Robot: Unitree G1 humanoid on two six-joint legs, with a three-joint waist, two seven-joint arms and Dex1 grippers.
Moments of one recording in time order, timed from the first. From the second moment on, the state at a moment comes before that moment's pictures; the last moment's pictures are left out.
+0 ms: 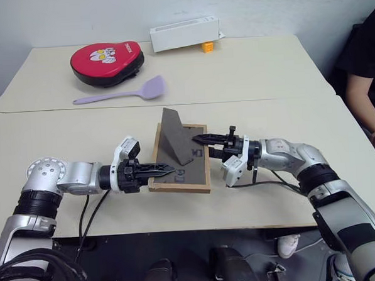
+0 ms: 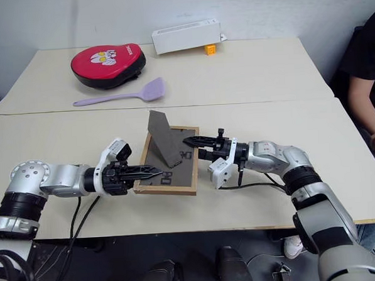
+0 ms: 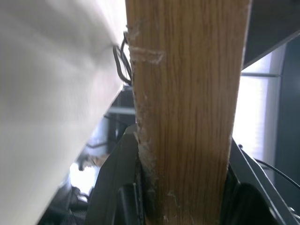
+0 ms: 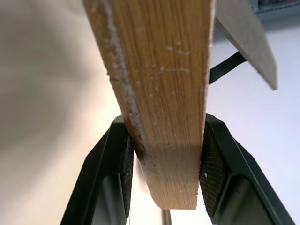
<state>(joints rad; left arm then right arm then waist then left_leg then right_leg) -0.64 0.78 -0.13 0.39 -1.94 1.49 -0.19 -0.87 -0.53 0.33 0.78 -0.84 -1.24 -0.01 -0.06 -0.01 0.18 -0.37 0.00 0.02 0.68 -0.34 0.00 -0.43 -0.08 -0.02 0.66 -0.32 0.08</state>
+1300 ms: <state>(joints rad) -0.13 0.74 0.18 -0.20 -0.70 0.26 -0.99 -0.60 -0.54 0.06 0.35 0.71 0.44 0.73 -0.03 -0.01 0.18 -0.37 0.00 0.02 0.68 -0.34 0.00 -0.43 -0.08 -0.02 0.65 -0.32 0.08</state>
